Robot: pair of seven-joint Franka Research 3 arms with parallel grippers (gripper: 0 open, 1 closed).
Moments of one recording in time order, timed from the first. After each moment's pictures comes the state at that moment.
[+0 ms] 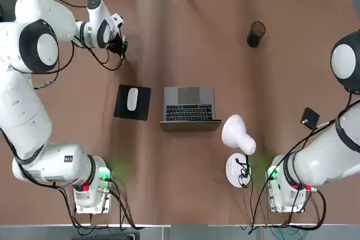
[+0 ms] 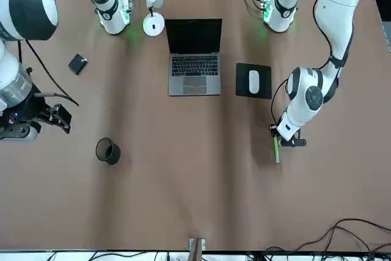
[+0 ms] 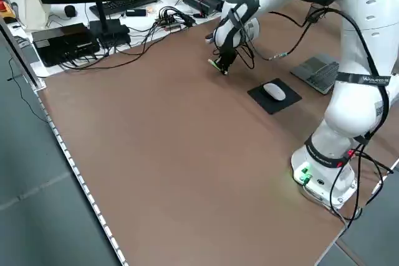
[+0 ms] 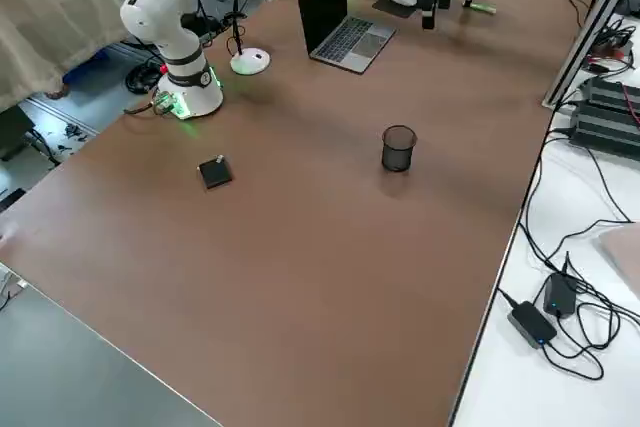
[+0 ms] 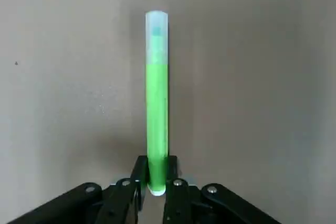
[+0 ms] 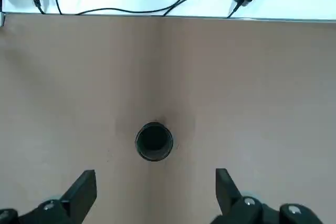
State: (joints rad) left arm 0.01 0.49 -0.17 -2.13 0.03 2.67 -0.18; right arm 0.22 0.28 -0.09 -1.29 -0.08 1.74 0.13
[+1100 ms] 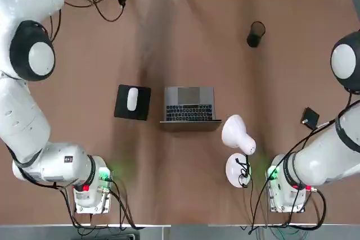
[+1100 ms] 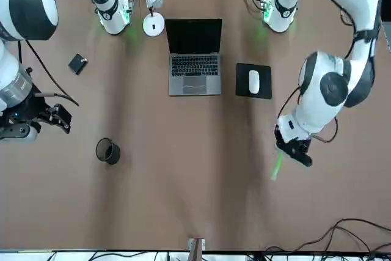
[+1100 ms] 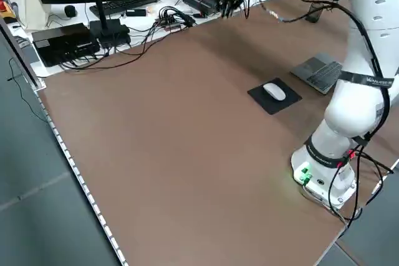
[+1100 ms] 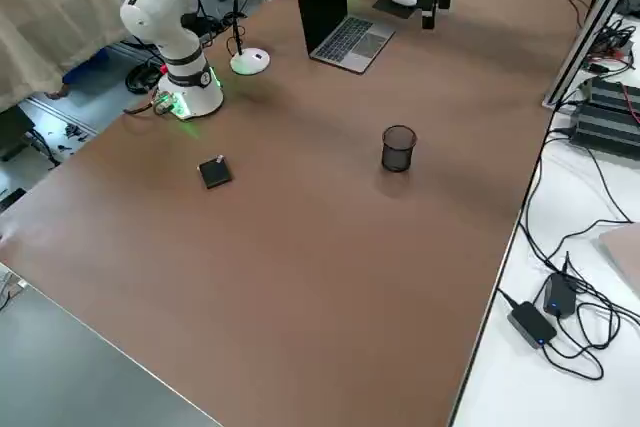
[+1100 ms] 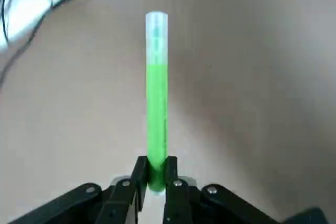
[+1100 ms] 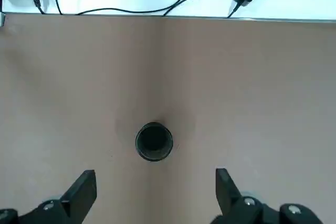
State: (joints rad) left arm 0.00 0.40 -0.32 -1.58 0.19 2.09 0.30; right arm 0.22 0.28 -0.09 -1.29 -0.08 1.74 0.13
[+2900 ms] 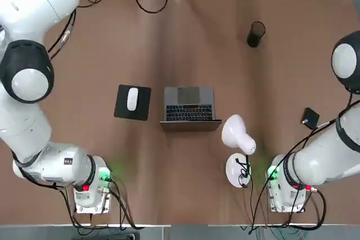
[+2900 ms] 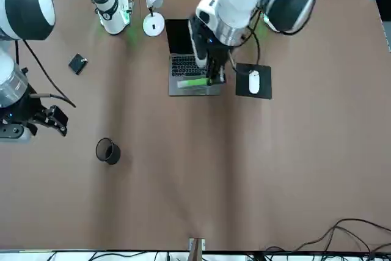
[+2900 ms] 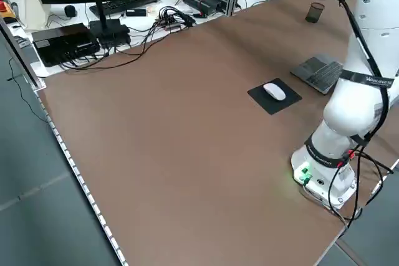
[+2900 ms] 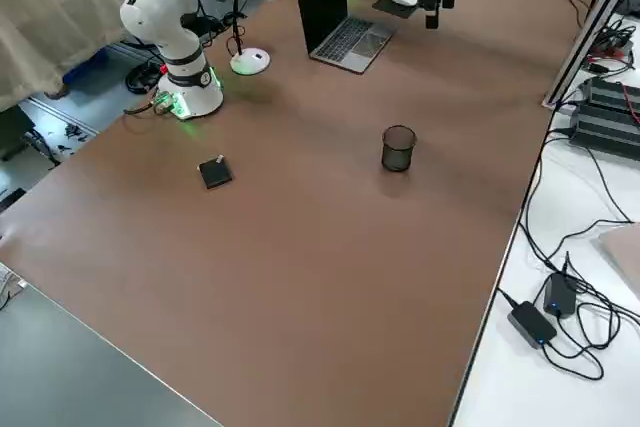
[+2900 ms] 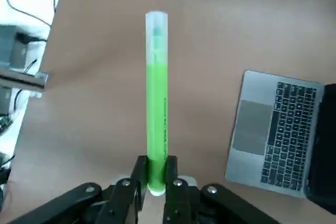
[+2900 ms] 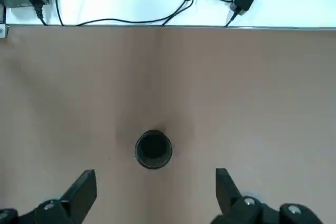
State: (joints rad) left arm -0.07 0.39 -0.84 -1.34 0.23 1.88 0.51; right arm 0.20 0.28 -0.09 -1.29 -0.06 1.77 0.13
